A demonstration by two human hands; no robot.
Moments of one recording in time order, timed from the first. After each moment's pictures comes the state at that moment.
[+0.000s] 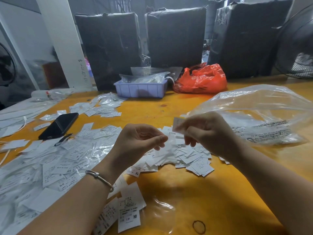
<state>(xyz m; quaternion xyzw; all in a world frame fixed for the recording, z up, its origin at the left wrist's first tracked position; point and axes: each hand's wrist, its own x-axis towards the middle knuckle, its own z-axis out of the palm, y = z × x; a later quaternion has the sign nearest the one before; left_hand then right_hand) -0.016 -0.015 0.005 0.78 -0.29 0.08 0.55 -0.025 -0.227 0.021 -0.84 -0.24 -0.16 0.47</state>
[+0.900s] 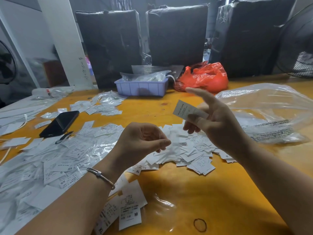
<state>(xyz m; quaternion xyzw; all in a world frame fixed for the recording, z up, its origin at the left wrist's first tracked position) -0.017 -0.016 0.006 0.79 -0.31 0.08 0.52 -0.024 -0.230 0.027 -0.77 -0.25 -0.18 0.56</state>
